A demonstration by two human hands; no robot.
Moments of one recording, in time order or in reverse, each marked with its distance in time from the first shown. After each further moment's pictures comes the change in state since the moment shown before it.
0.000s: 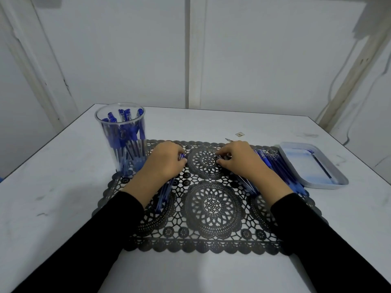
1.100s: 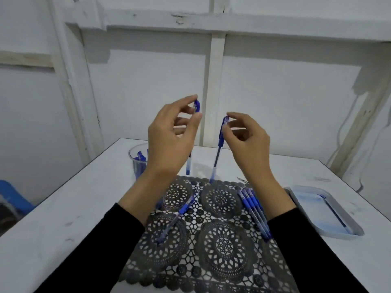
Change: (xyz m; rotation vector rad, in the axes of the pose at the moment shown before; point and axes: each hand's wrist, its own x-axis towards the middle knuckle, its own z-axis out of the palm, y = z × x) left_hand -0.026 0.047 -0.117 -0.797 0.828 0.285; right_hand 0.011 -0.093 -0.081 0.800 0.732 -0.215
